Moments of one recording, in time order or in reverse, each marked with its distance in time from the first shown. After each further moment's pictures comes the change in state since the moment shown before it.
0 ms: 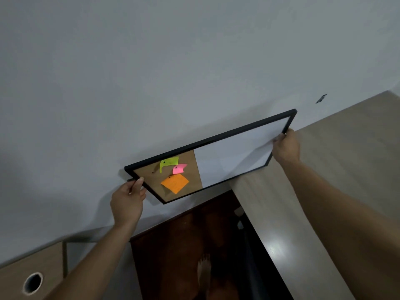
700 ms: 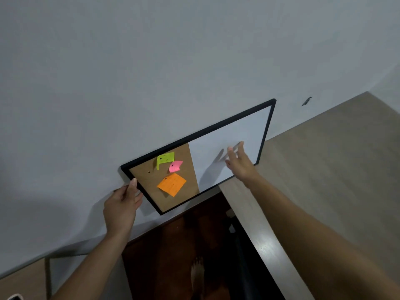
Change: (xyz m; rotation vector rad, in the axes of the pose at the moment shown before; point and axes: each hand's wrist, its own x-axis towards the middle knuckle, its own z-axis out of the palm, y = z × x) left_hand -0.007 0.022 0.022 -0.074 -0.063 -0.016; right_hand -0.049 0.004 0.068 0.160 -0.554 0.030
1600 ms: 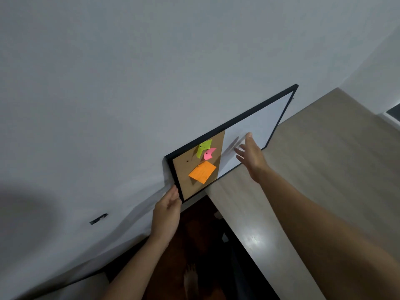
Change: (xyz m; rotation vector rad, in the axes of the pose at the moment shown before) left_hand 0.000 -0.004 0.131 0.179 -0.490 -0.114; right_hand 0.036 -0.026 -0.059 0.376 0.264 0.044
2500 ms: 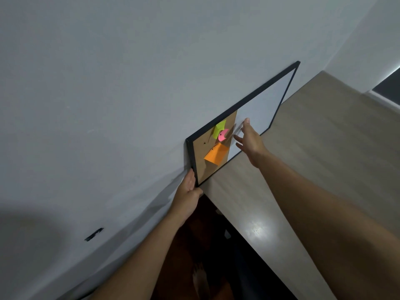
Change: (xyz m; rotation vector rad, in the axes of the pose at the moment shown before) left_hand 0.047 0.036 0.056 0.080 -0.311 -0.063; right_hand 0.014 -0.021 -0.018 0.002 0.060 -0.038
